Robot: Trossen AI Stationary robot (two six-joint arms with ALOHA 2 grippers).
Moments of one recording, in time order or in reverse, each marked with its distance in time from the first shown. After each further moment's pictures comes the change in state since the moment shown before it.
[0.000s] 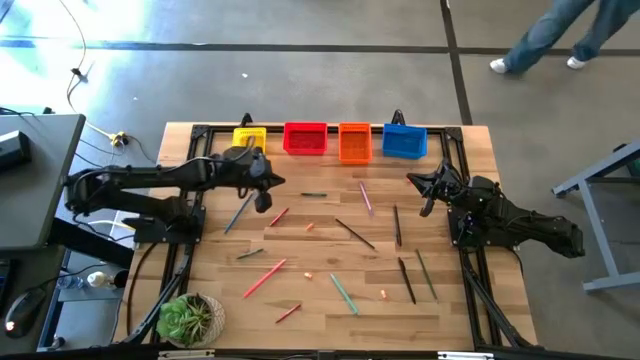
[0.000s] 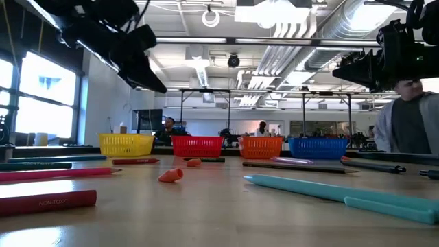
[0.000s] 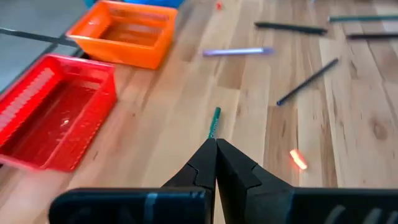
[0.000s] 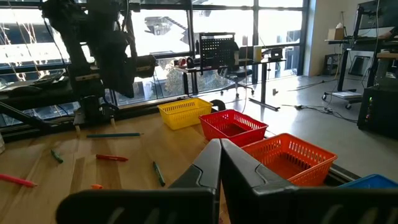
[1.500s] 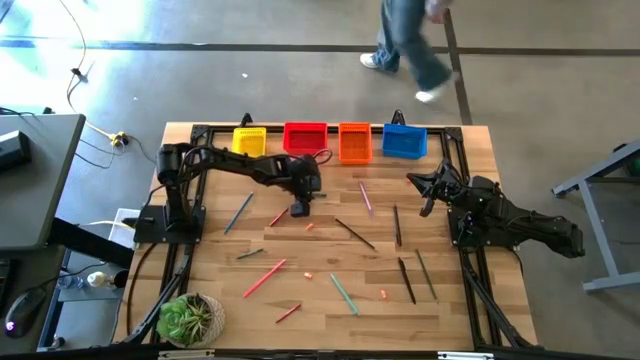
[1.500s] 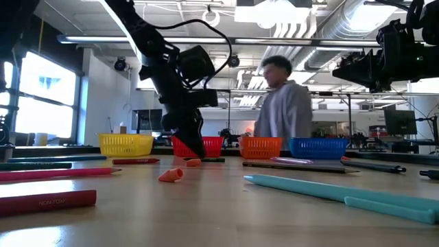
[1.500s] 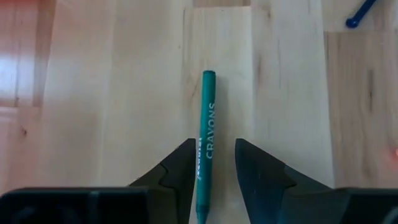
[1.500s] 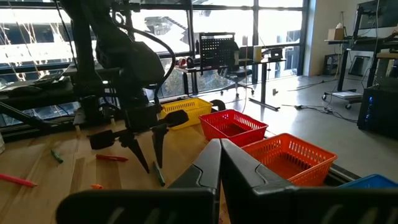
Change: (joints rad) left arm -0.035 0.778 0.465 -0.141 -0.005 0.215; right arm 0.000 0.000 0.000 0.000 0.000 0.000
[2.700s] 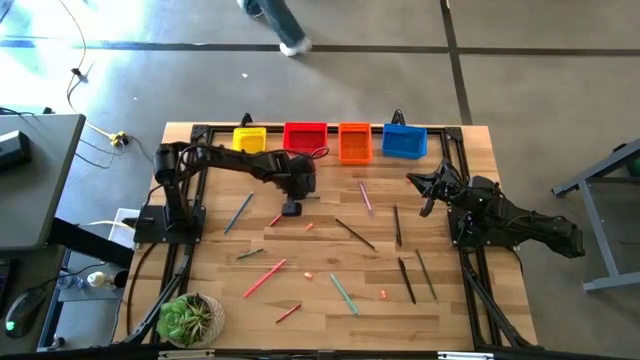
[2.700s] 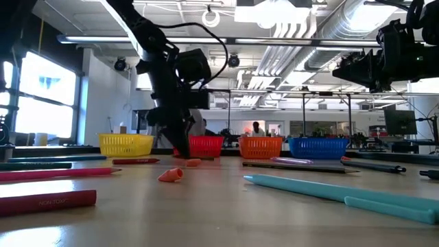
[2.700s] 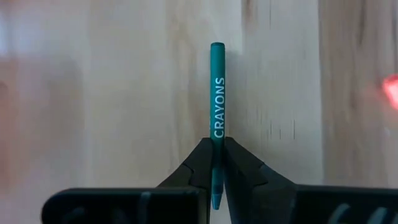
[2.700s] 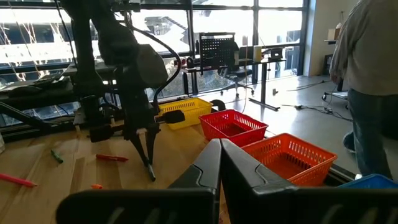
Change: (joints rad) left arm 0.017 -0.029 0.034 -0.197 0.022 0.055; right arm 0.000 0.000 0.000 0.000 0.000 0.000
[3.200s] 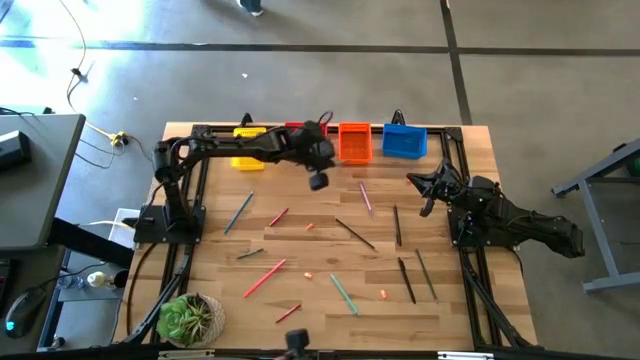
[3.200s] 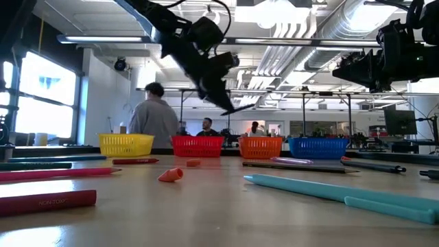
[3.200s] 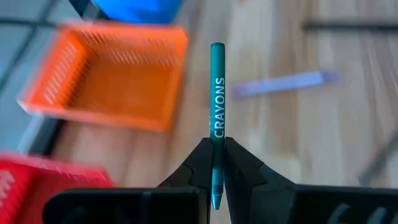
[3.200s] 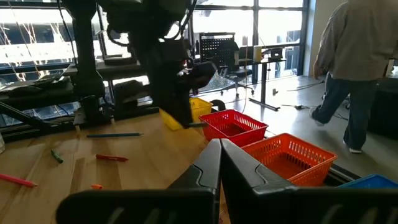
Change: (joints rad) left arm 0.071 0.007 0.238 0.181 -0.003 -0.115; right arm 0.000 0.000 0.000 0.000 0.000 0.000
